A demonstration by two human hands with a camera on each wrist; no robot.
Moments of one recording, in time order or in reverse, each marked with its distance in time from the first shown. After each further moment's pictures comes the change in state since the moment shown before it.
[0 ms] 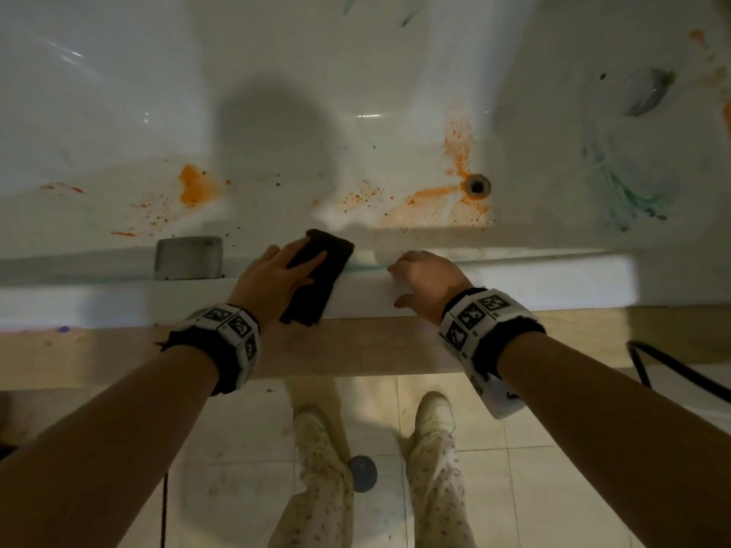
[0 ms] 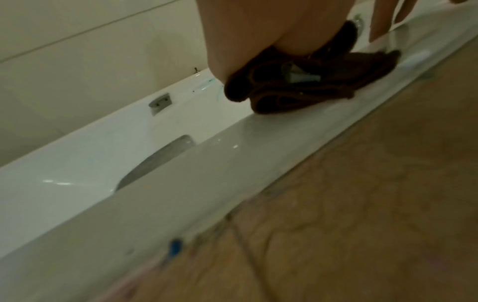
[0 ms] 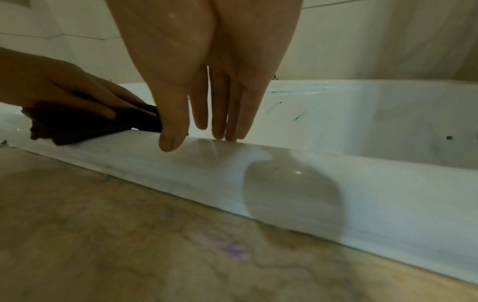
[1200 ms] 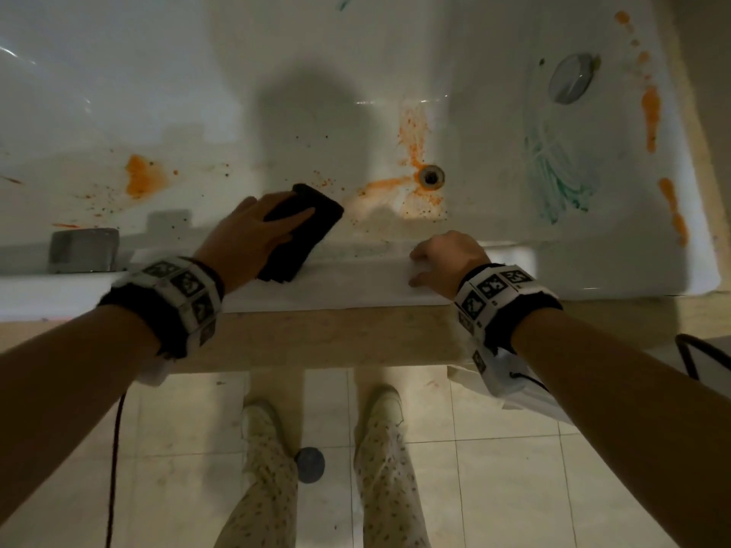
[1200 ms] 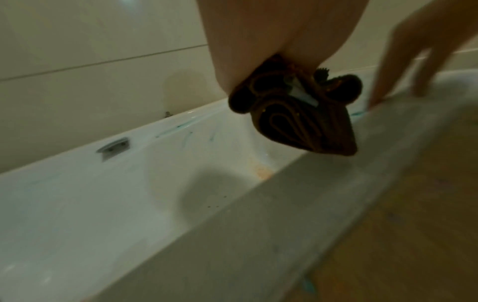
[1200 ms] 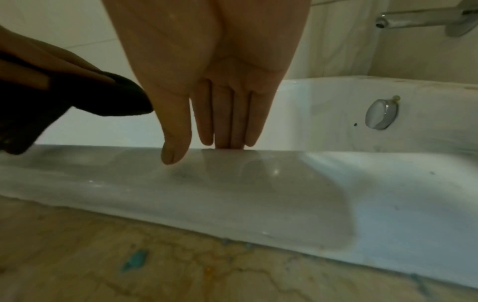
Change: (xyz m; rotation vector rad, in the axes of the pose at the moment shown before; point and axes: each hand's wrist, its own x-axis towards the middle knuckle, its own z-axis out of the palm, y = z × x) left_hand 0.099 0.096 -0.020 0.047 -0.061 -0.083; right_hand -0.042 0.161 -0.007 0.006 -0.011 0.159
